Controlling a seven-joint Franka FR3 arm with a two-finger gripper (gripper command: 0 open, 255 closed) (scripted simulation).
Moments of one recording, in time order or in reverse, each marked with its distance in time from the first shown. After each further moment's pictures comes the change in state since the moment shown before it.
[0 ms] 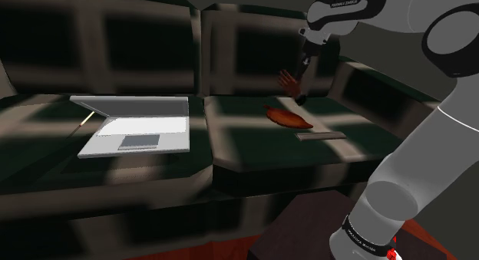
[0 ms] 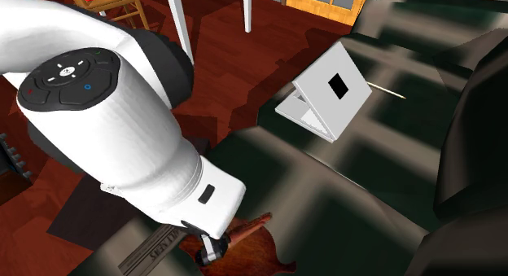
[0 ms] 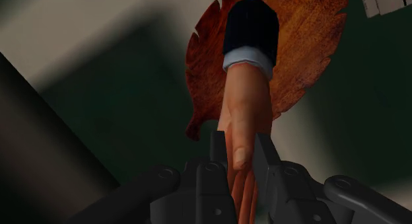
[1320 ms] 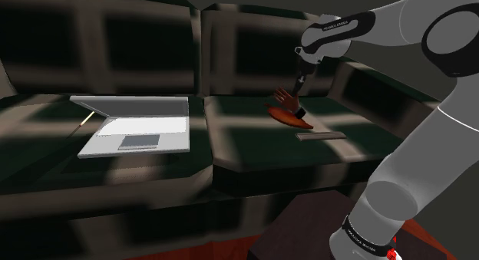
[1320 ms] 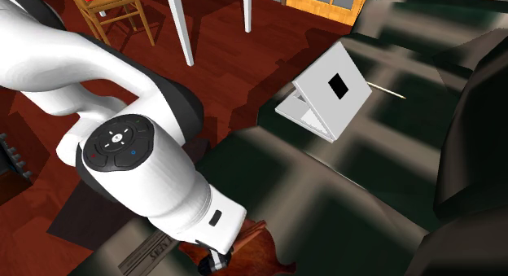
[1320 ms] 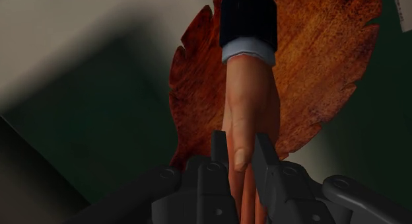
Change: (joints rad) arm -0.004 0.001 -0.008 -0.198 0.004 0.204 -0.017
